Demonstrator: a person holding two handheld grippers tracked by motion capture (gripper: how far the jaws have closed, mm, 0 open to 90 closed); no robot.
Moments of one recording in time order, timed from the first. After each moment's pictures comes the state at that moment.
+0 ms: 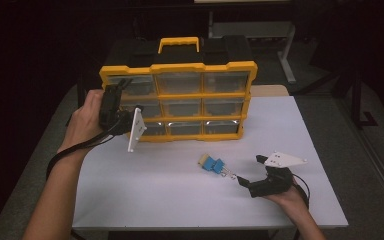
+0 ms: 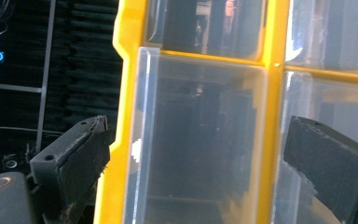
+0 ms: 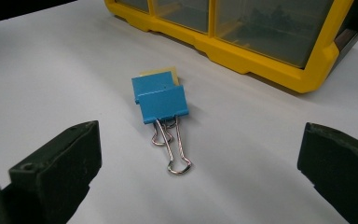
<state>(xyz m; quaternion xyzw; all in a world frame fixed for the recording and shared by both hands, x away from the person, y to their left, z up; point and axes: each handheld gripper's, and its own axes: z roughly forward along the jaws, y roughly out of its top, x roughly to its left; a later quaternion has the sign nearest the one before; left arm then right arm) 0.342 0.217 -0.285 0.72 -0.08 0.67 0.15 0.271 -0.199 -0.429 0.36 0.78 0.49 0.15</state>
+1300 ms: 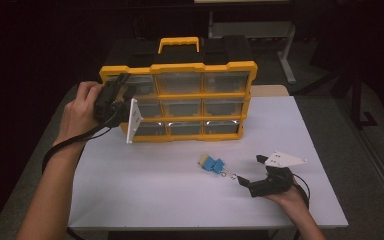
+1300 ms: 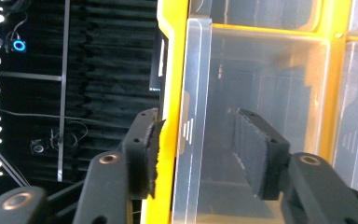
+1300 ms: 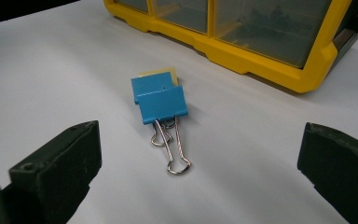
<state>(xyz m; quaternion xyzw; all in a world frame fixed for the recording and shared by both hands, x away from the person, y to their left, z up) 0.348 0.220 -0.268 0.70 -0.06 0.70 0.11 0.271 -0.199 -0.429 0.36 0.78 0.49 0.16</state>
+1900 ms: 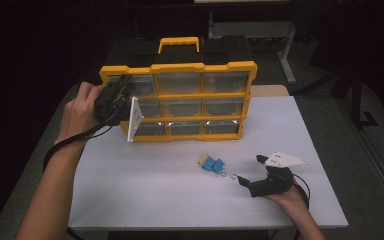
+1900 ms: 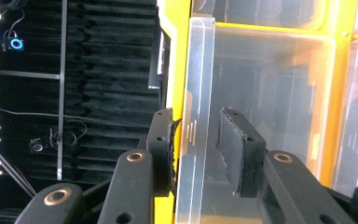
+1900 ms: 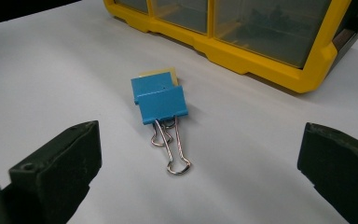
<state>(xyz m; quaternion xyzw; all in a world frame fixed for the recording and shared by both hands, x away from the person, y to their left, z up) 0.349 0.218 -0.265 0.71 -0.06 0.70 0.11 0.271 -0.200 -0.429 0.36 0.78 0.49 0.15</state>
